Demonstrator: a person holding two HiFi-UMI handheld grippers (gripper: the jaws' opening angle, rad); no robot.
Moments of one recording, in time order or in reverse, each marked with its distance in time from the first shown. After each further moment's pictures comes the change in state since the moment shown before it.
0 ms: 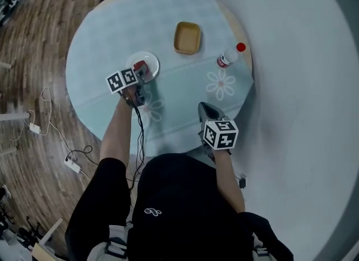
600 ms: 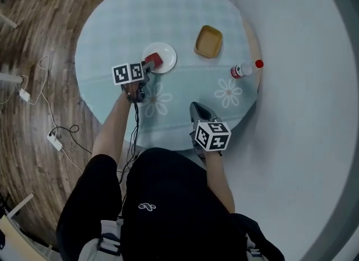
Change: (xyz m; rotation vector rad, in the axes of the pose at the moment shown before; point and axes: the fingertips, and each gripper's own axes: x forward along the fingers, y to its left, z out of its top) left arm -0.047 0.028 -0.005 0.030 -0.023 -0.005; right arm 0.026 0.074 -0.003 -0.118 0.046 0.127
